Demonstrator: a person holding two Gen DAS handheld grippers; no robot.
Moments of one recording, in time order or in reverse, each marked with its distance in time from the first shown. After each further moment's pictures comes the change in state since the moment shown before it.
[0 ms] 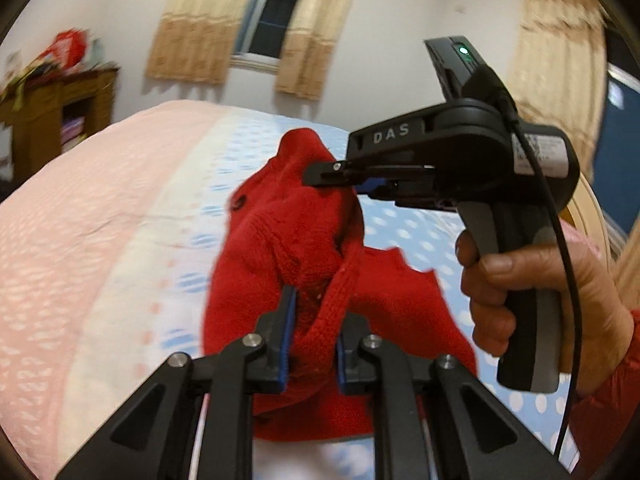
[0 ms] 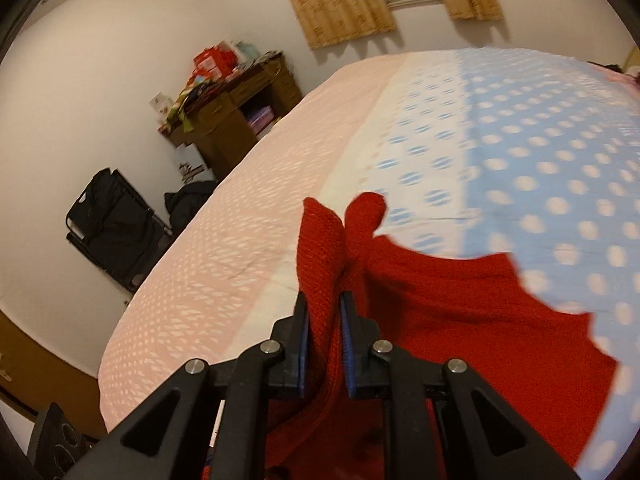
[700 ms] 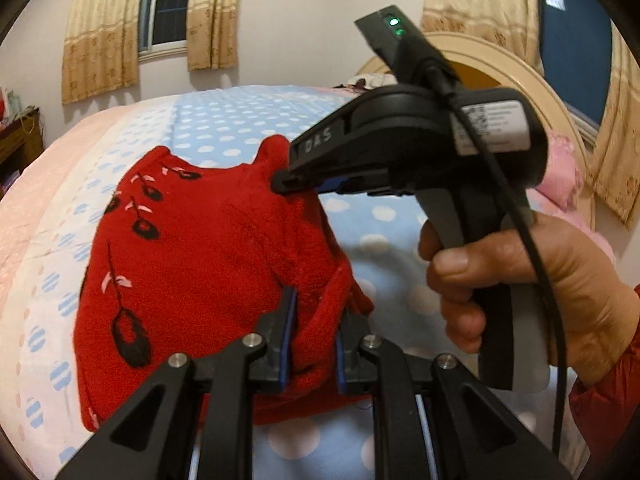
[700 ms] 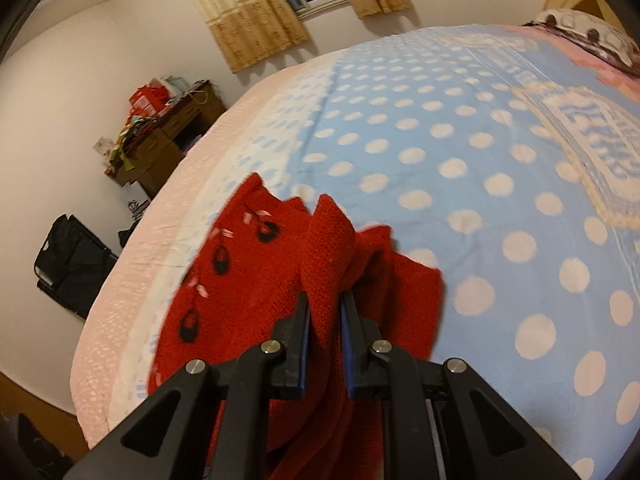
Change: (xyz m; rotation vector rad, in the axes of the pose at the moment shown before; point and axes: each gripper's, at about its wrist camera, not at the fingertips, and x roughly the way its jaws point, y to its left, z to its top) left arm 0.035 -0.102 -0.043 0.271 0.165 -0.087; right arm -0.057 -0.153 -0.081 0.196 -0.044 -0.134
